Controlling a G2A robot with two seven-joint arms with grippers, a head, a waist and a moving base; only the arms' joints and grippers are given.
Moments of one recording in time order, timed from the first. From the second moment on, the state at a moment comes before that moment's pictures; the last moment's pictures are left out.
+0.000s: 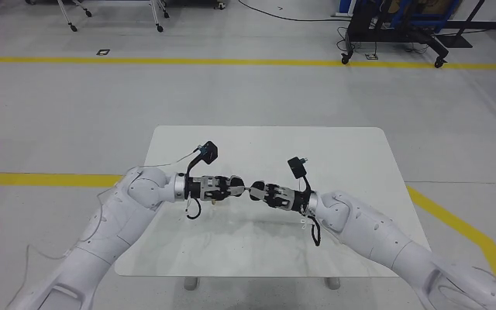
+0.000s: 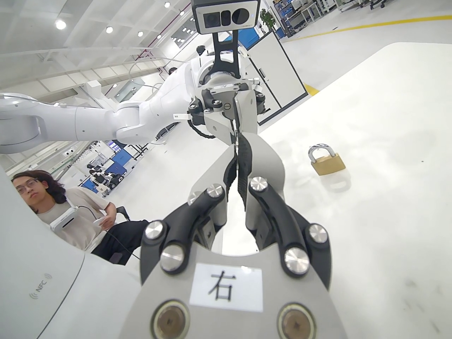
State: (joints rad) left arm 0.86 -1.05 -0.81 -1.19 0.00 -0.94 -0.83; right arm -0.88 -1.05 0.44 -1.11 -0.10 -1.01 0.02
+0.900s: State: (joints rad) left arm 0.86 -1.04 -0.89 -1.18 0.06 -0.88 -0.73; right arm -0.98 -1.01 0.59 -1.11 -0.23 -1.01 -0.06
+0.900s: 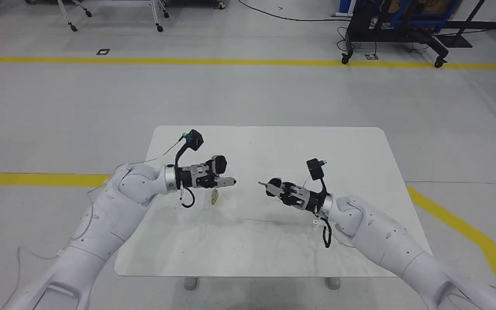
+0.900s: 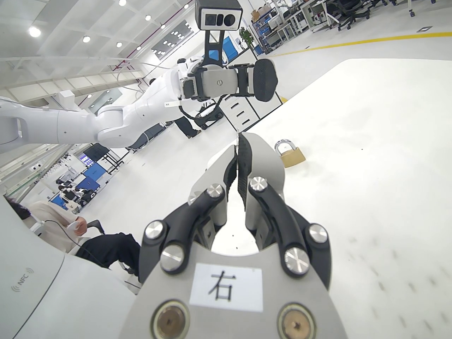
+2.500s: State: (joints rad) left arm 0.95 -1.04 -0.84 -1.43 0.81 -0.27 -0.96; right arm -0.98 -1.01 0.59 -1.11 -0.23 -1.01 -0.06
